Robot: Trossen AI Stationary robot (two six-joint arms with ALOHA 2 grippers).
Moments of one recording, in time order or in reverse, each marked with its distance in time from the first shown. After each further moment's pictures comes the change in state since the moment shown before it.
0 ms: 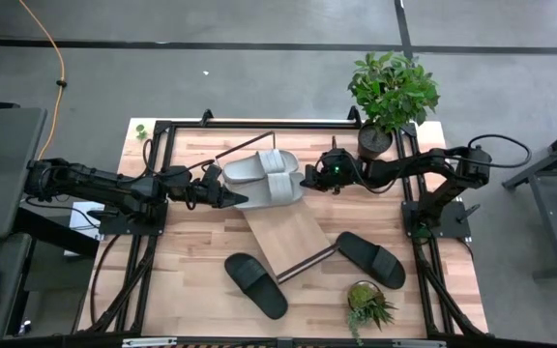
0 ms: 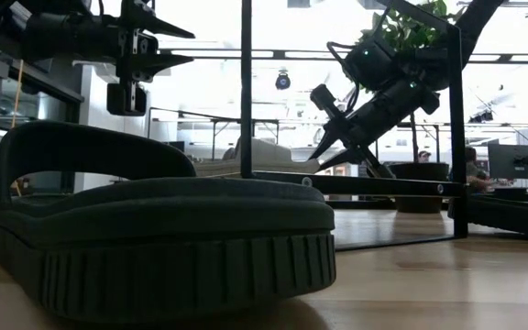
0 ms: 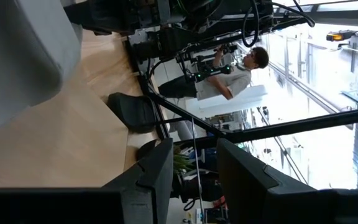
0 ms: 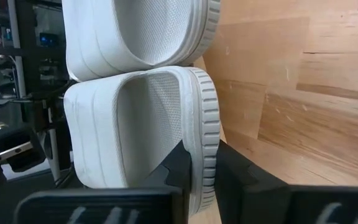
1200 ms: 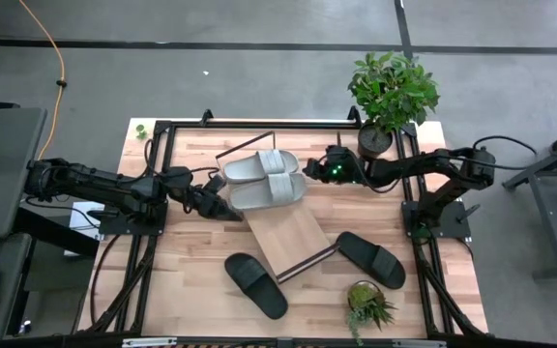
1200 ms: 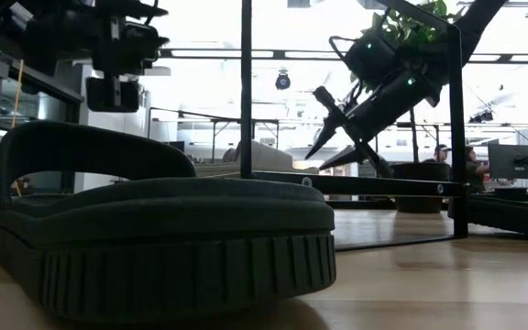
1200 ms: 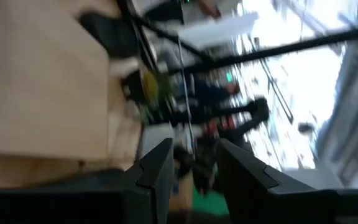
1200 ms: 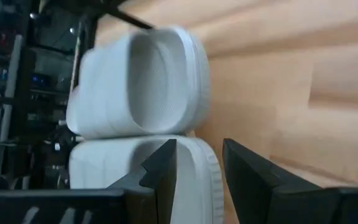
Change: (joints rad) left arm 0.000 0.000 0.000 -0.031 0.333 0.025; right arm 0.000 -0.044 0.000 -0.009 0.247 -0.102
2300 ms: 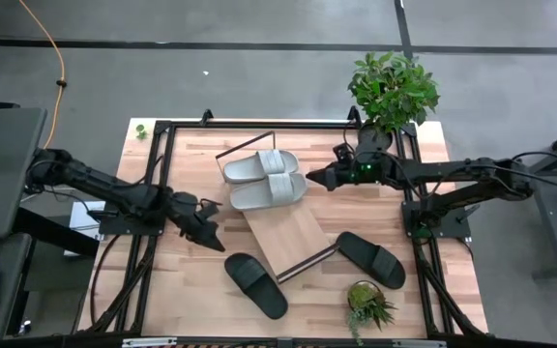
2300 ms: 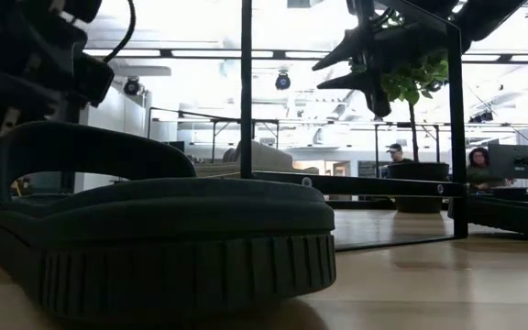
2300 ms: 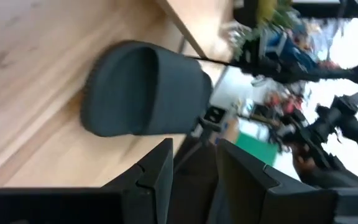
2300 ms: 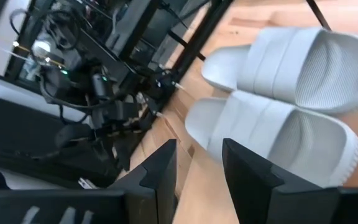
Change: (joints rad) left arm -0.278 -0.068 0.000 -0.499 -0.121 -0.191; right arm 0.098 -0.346 0.000 -0.074 -0.194 -0.308
